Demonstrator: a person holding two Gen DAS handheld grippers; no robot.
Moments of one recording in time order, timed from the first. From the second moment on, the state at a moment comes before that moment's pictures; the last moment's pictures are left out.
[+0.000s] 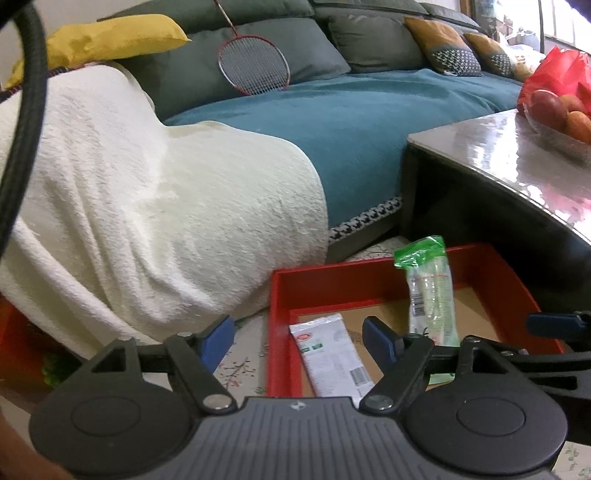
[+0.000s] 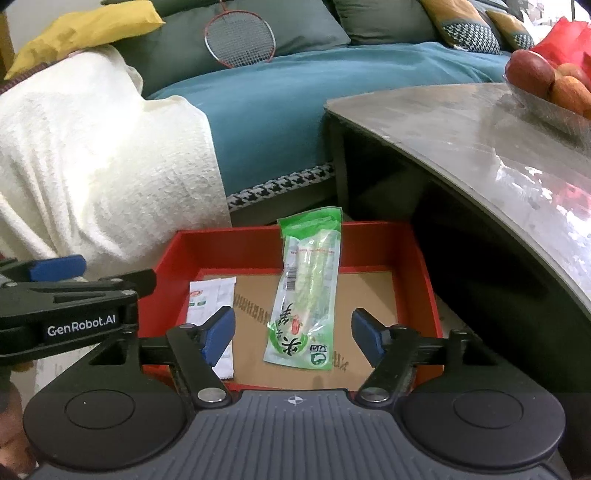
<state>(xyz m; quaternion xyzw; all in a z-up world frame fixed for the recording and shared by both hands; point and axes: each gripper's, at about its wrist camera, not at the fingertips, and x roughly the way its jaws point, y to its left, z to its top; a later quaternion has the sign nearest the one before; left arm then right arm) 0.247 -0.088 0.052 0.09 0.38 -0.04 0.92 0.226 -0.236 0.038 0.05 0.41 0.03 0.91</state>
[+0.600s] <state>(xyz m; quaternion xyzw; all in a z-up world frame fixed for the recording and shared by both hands) 0.219 -0.083 0.050 0.10 0.38 -0.03 0.92 0.205 -0.231 0.040 0.03 0.41 0.03 0.91</state>
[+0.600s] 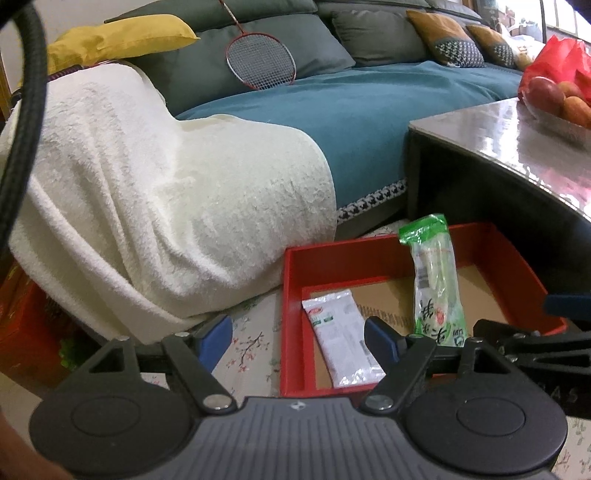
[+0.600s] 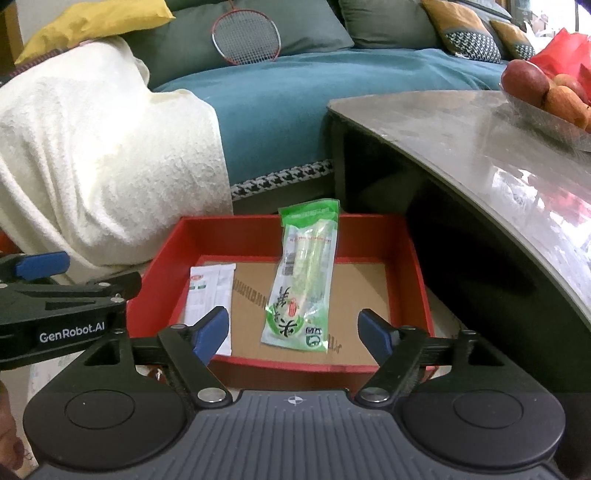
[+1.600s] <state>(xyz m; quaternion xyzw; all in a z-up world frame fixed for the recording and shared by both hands) 0.156 -0.056 0.035 0.11 0.41 -0.03 0.90 0.152 -0.219 0.035 0.03 0.42 0.04 0.90</state>
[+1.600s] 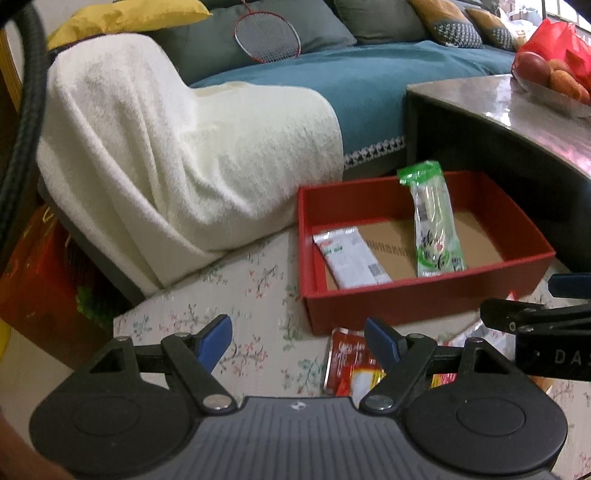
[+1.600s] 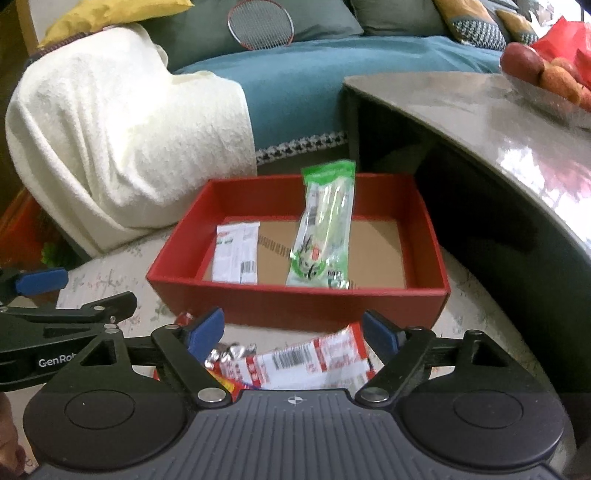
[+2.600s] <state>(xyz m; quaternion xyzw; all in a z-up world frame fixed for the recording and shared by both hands) 0.081 -0.064 -0.010 0.16 0.49 -0.10 0.85 0.096 -0.213 0.013 0.03 0.47 0.06 0.88</state>
